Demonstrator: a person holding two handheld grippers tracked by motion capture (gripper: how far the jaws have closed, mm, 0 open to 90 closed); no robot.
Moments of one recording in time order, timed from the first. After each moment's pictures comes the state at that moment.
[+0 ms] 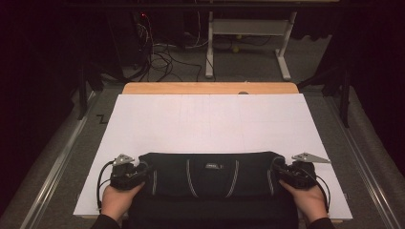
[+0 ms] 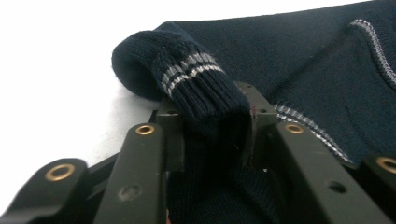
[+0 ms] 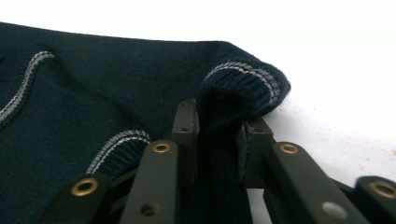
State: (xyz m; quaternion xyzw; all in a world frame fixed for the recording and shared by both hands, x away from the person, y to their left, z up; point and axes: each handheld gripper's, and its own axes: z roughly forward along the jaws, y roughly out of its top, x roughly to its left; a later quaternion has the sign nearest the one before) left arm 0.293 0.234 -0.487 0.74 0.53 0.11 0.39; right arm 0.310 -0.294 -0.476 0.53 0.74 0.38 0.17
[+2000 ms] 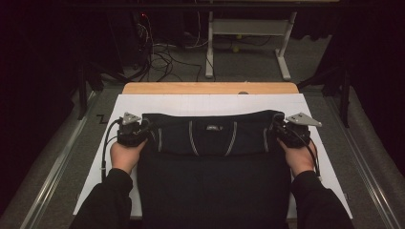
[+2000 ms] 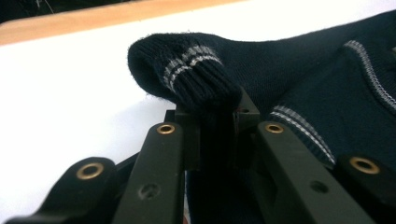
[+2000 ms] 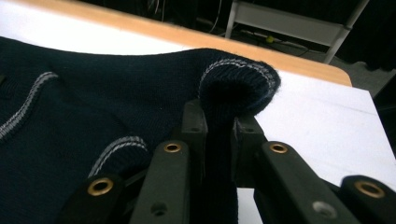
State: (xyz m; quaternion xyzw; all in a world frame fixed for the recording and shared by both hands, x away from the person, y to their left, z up) left arm 0.400 0.227 -0.432 0.72 0.50 0.23 0.41; right arm 0.403 -0.276 -0.419 0.48 0.71 0.39 0.34
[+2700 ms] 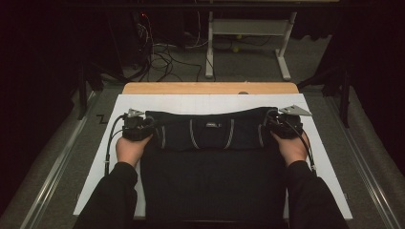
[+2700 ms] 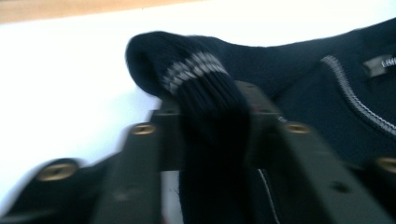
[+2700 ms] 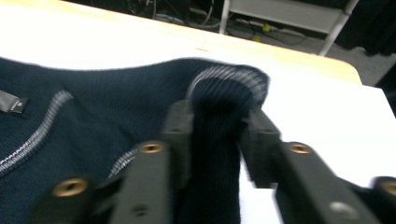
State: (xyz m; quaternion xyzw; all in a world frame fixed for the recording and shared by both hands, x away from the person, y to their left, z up) left arm 0.427 0.223 -0.449 0.72 0.54 0.20 0.38; right arm 0.434 -0.264 -0.425 0.50 0.71 0.37 0.33
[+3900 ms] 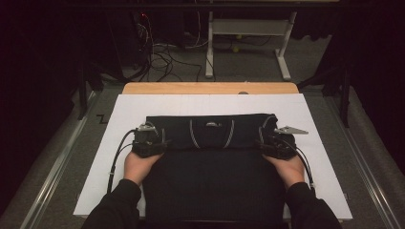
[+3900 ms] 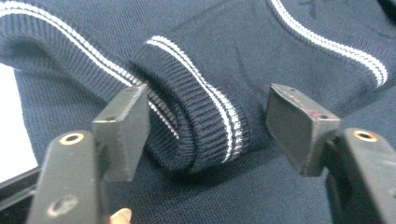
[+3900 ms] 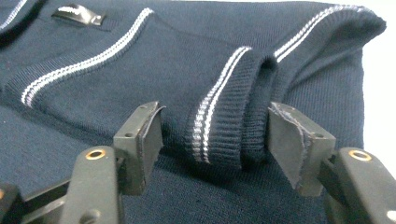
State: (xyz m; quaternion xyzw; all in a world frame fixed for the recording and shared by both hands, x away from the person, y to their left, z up) left arm 0.395 0.194 -0.475 0.76 0.52 0.12 0.38; right arm 0.396 -0.260 -0.469 0.51 0.74 0.39 0.20
